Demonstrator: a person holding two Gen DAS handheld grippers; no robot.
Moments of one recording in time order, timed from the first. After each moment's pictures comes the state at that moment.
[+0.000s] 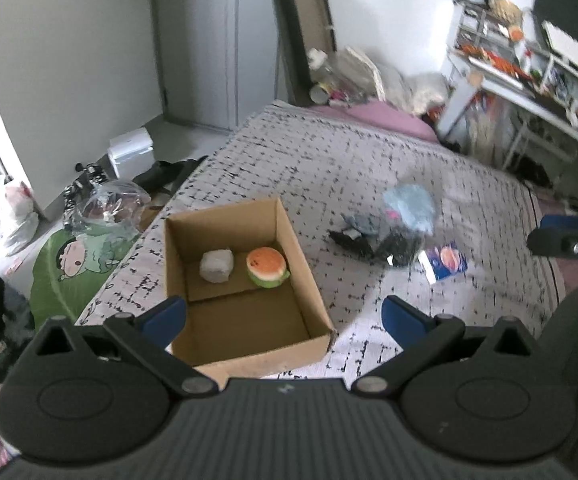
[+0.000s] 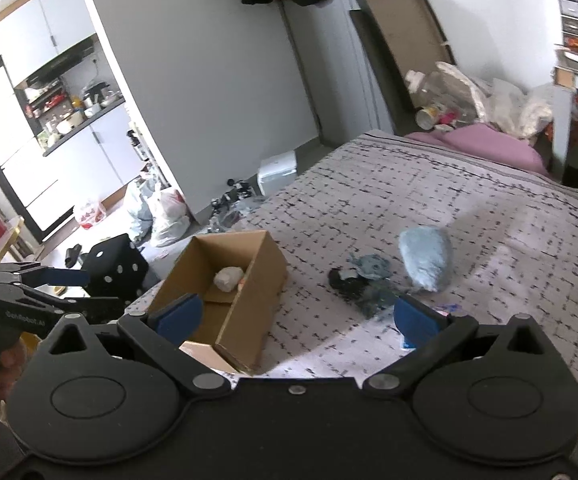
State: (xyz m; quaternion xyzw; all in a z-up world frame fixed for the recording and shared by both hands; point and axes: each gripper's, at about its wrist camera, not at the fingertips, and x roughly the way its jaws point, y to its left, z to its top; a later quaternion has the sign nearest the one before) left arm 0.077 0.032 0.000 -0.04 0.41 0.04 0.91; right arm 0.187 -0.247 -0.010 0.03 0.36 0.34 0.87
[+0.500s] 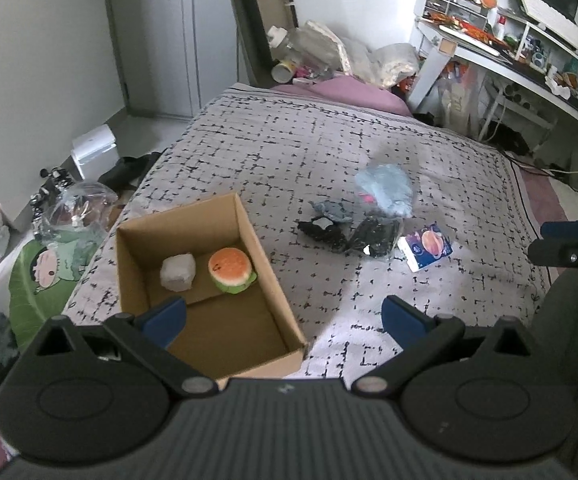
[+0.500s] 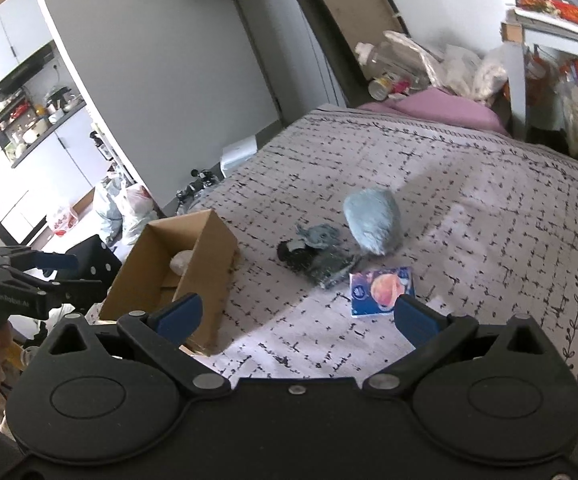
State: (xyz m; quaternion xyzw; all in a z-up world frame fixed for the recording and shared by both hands) left arm 0.118 0.017 -0.017 -0.02 0.43 -0.01 0.90; right arm 0.201 -0.281 -0.042 0.05 0.40 0.30 0.87
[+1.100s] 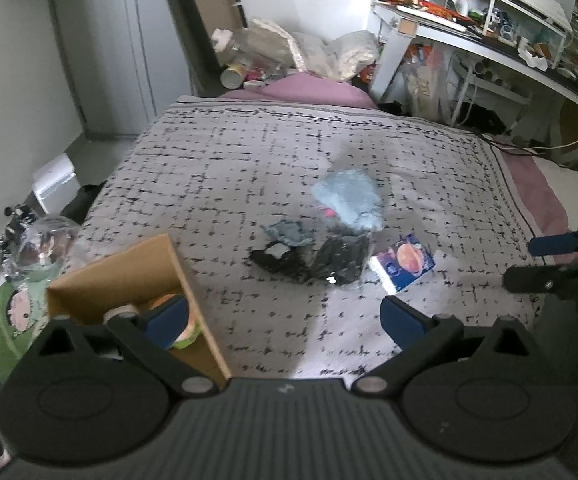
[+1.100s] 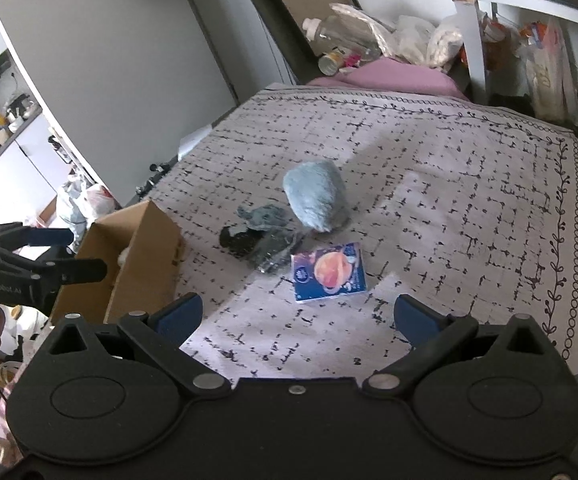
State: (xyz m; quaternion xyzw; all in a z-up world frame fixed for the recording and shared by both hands) left arm 0.180 -0.030 -0.044 0.02 0.43 -0.06 0.90; right arm 0.225 -0.296 -0.078 0.05 0.43 0.24 0.87
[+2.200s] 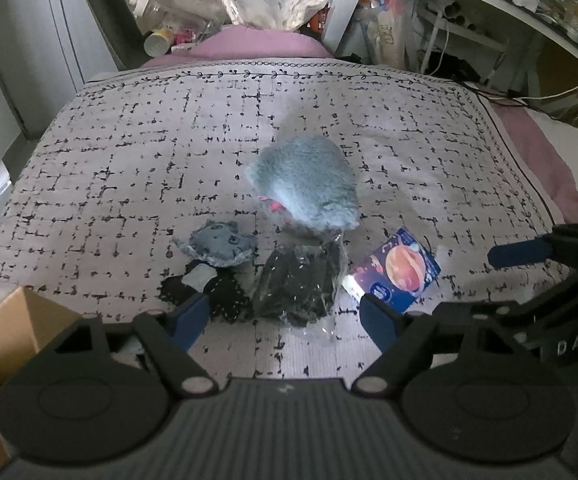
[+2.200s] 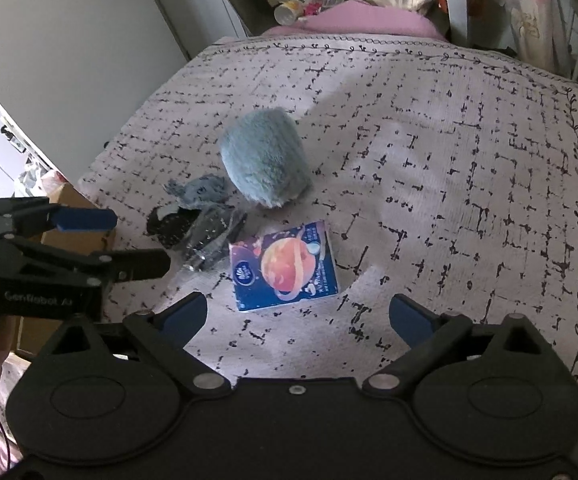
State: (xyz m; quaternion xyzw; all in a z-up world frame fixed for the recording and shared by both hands) left arm 0.278 -0.082 -0.129 0.05 0.47 -0.13 0.87; right arm 0.286 -0.274 -0.151 0.05 0.49 0.19 0.85
